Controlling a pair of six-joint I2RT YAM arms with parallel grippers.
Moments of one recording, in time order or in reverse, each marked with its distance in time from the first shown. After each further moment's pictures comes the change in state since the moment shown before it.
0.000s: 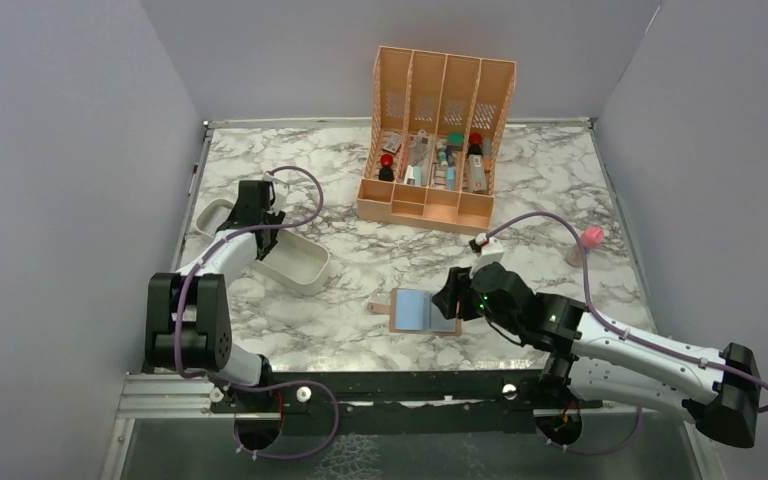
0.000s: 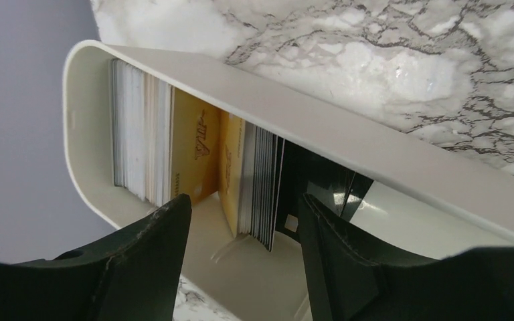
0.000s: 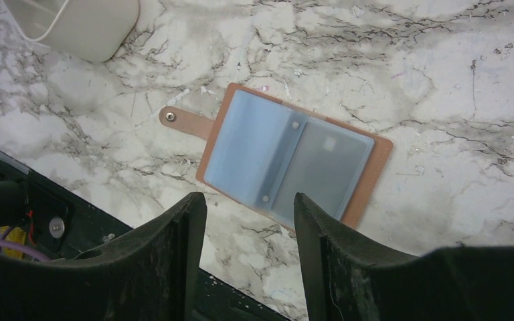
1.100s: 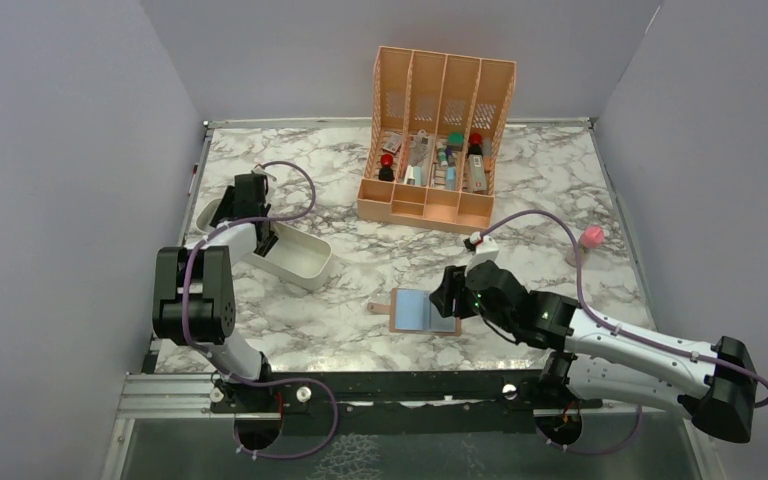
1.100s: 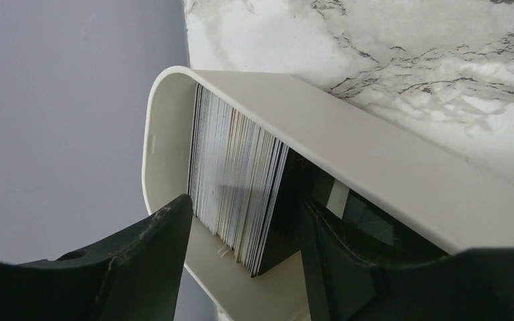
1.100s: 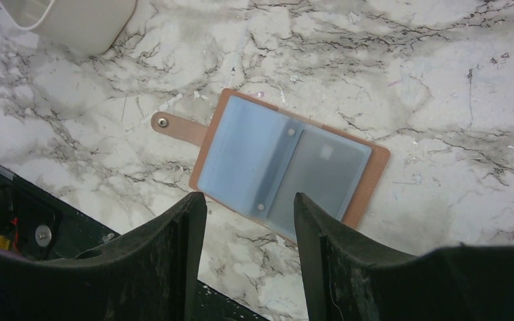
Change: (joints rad) left arm 0.056 0.179 0.039 0.210 -0.200 0.118; right arm 0.000 0.053 0.007 0.031 0.014 -0.021
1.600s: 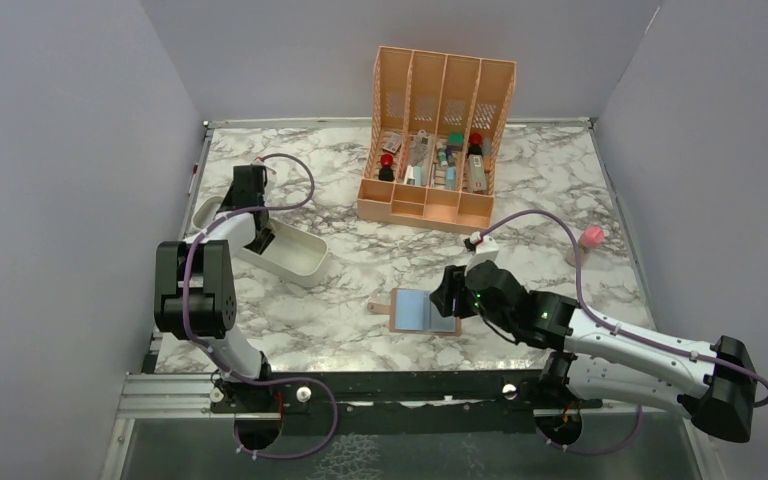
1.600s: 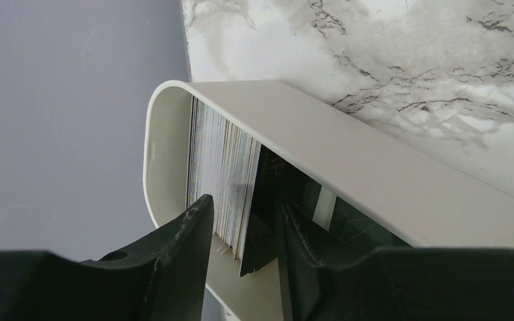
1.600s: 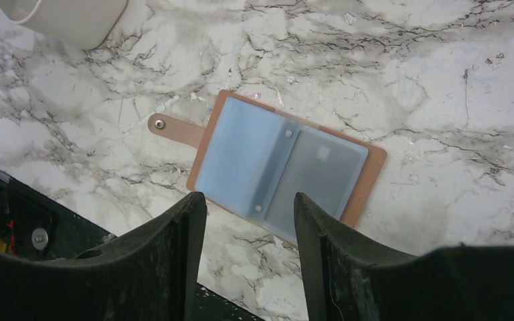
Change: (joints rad) left arm 0.007 0.037 0.081 -0.082 0.023 -0.004; right arm 0.000 0.005 0.001 0.001 0.010 0.000
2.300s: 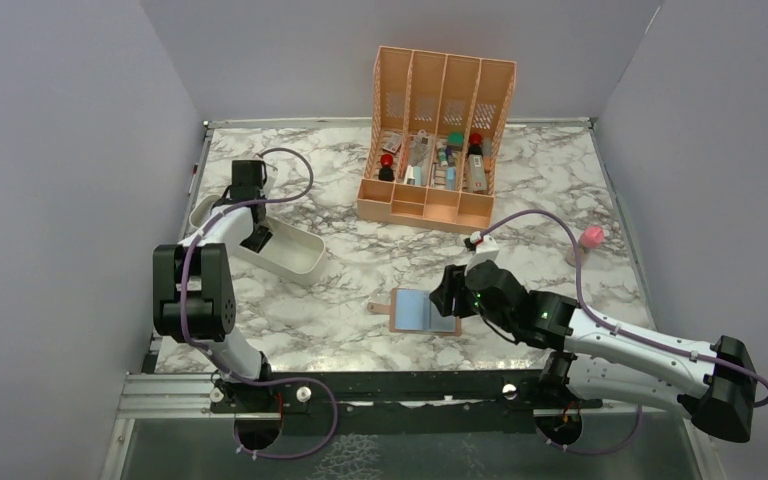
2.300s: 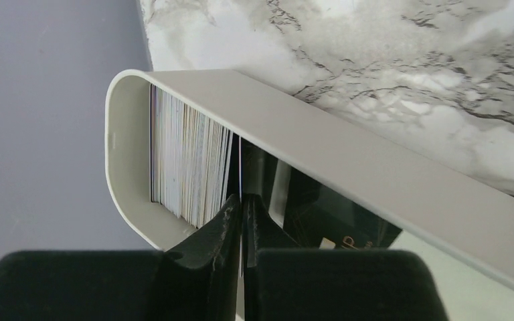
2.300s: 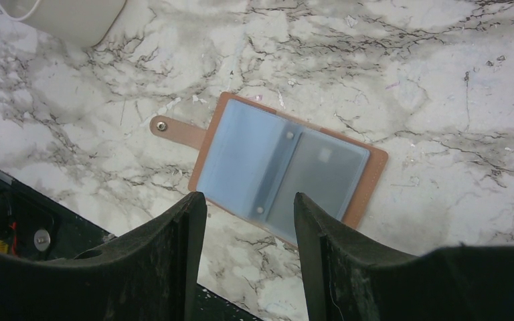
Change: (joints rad) left arm -0.001 0.010 0.081 -0.148 0.070 -0.074; right arm 0.000 0.000 0.000 0.006 0.003 0.001
